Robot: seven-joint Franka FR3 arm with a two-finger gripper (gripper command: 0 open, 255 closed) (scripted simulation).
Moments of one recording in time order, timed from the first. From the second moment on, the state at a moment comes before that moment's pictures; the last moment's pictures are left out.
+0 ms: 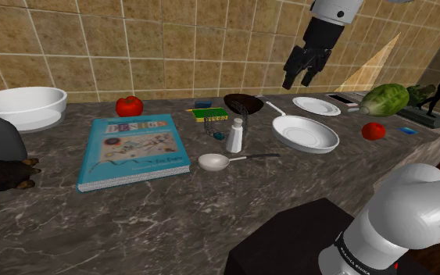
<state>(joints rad) -0.01 -0.81 0.04 -2.29 0.04 1.65 0.02</state>
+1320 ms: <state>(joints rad) 0.06 -0.23 0.20 -2.15 0.12 1.95 0.12</state>
